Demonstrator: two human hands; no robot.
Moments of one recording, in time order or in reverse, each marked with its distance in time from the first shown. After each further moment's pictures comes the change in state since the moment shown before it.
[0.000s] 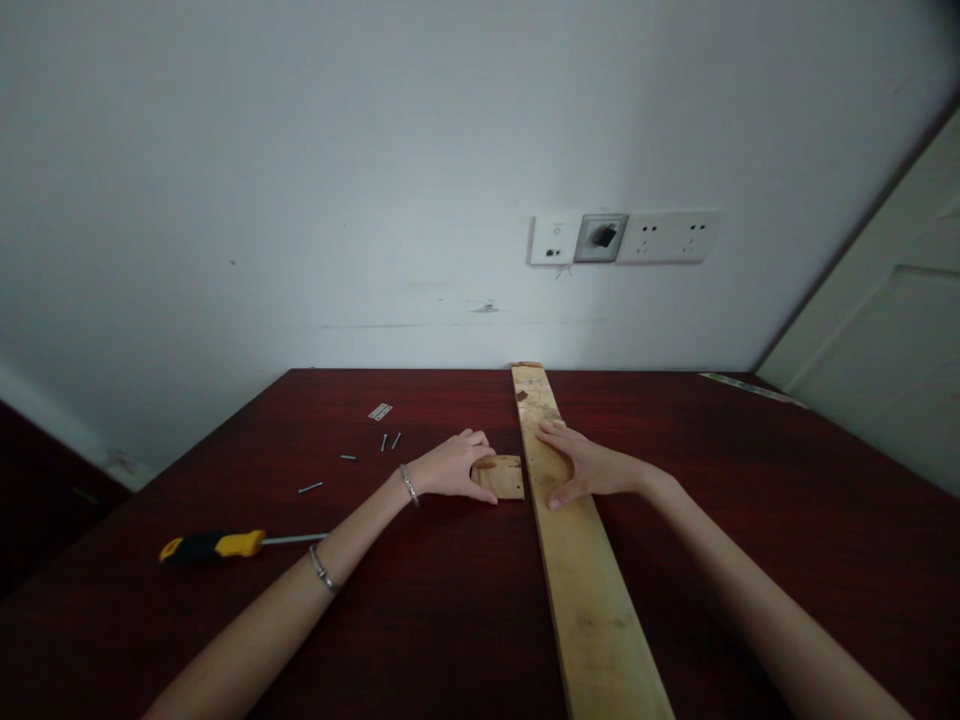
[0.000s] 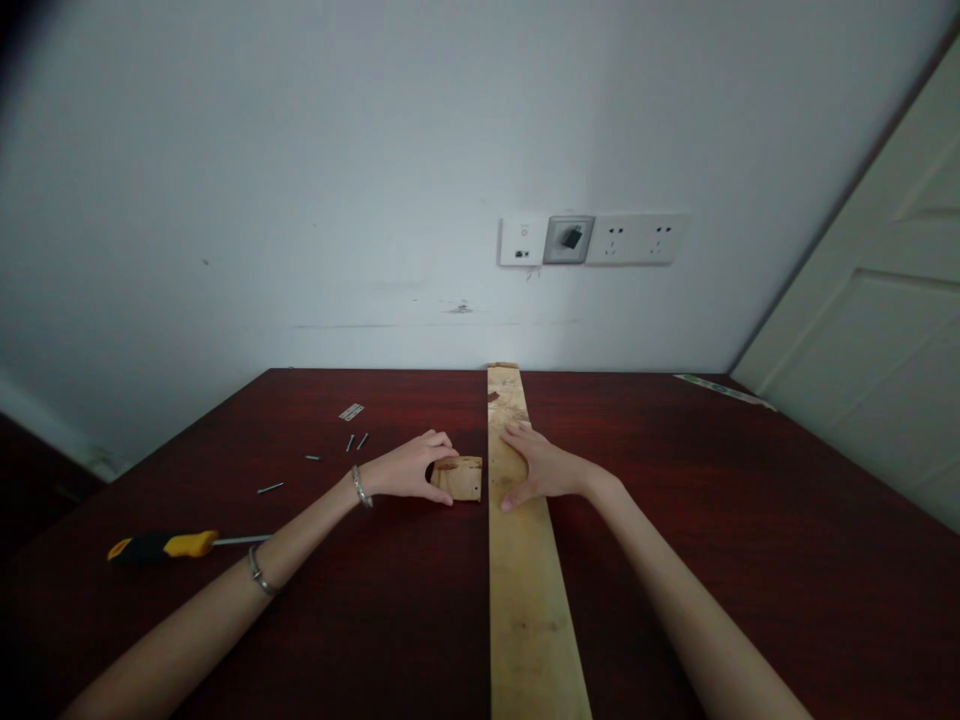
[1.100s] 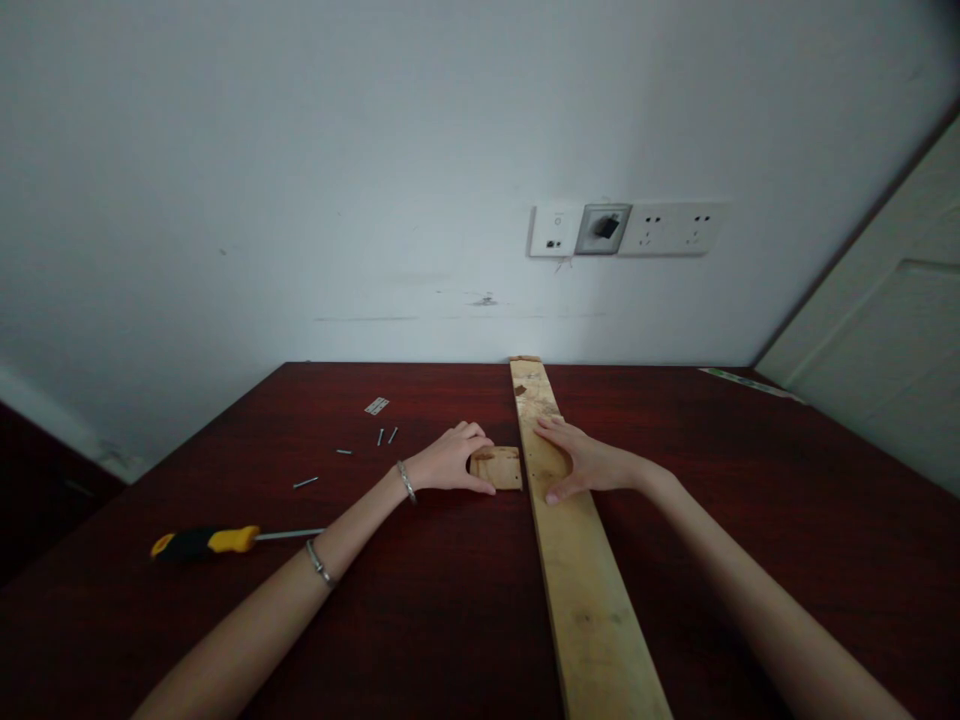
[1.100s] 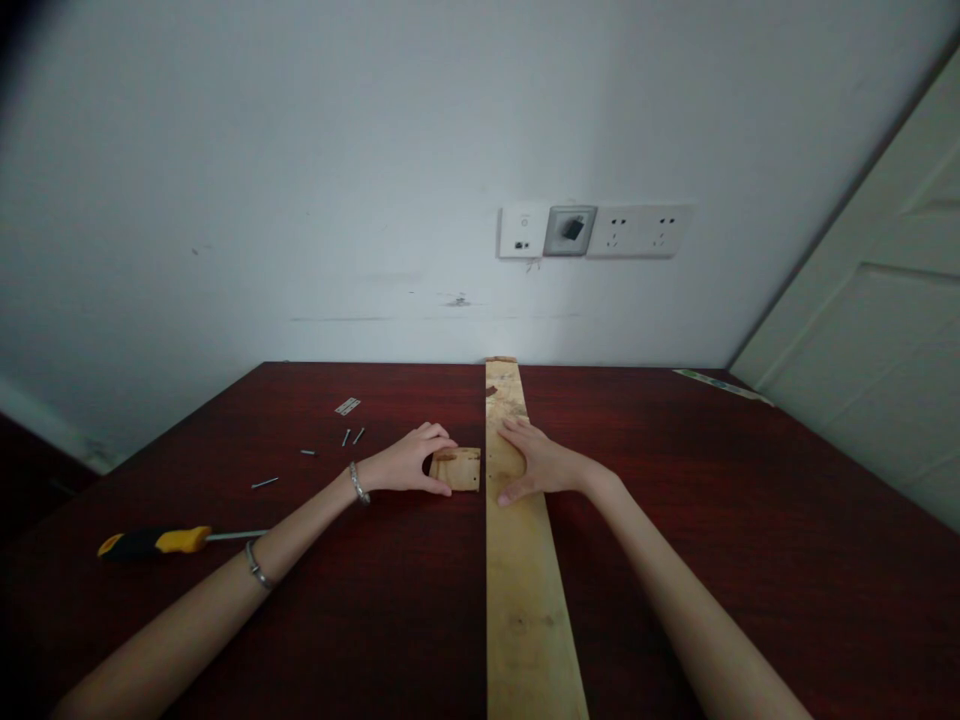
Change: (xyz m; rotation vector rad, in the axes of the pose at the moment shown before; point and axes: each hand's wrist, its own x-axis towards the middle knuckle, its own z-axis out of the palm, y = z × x) left_hand -0.021 -0.020 0.009 -0.027 0.066 -0.017; right_hand 0.009 -0.024 0.011 -0.026 -0.054 0.053
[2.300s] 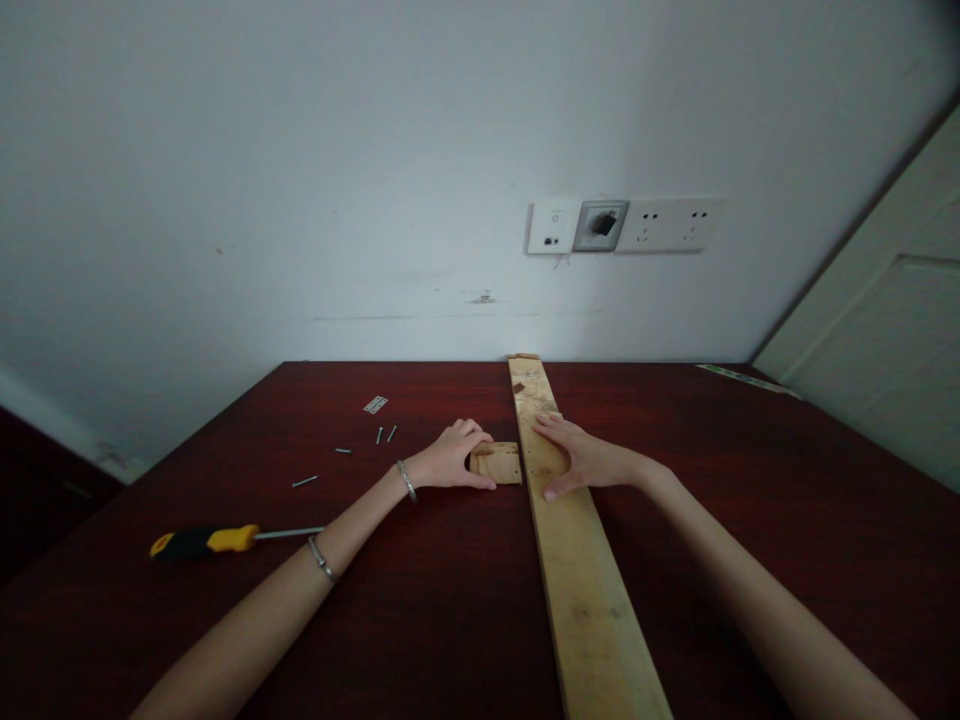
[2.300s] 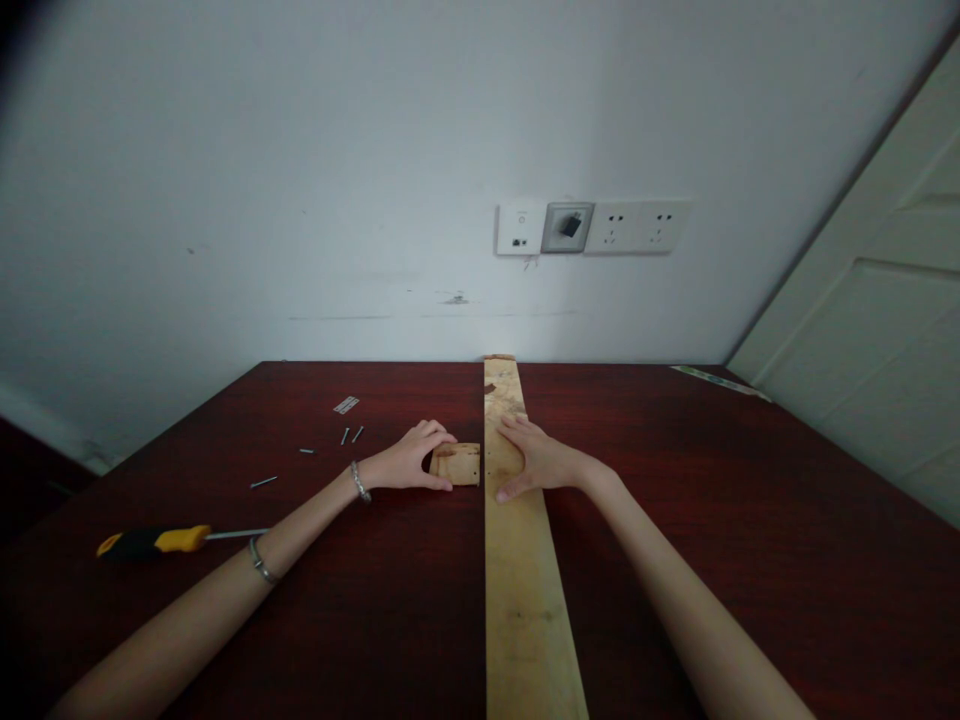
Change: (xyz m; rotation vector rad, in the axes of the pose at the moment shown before) left_hand 0.021 0.009 0.008 -0.047 0.003 -0.061; right_hand -0.010 0.019 -0.013 0.021 0.009 -0.010
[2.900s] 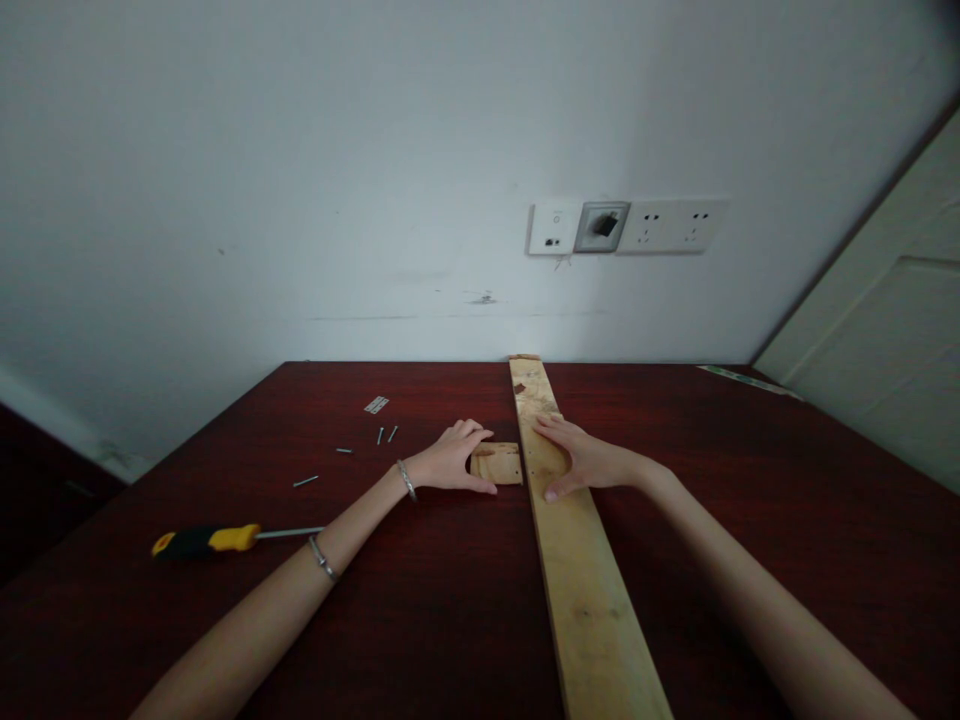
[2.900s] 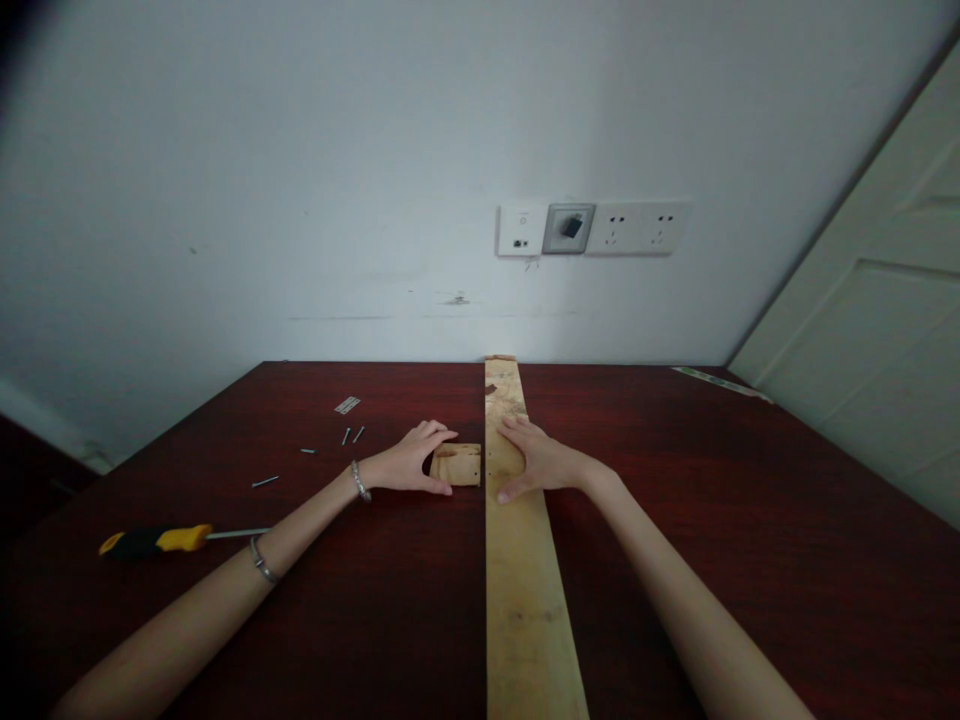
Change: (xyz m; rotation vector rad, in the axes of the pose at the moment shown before) left_hand -0.001 0.002 -0.002 -0.006 -0.026 -0.026; right_hand 0.000 0.000 -0.002 0.002 -0.004 -0.013
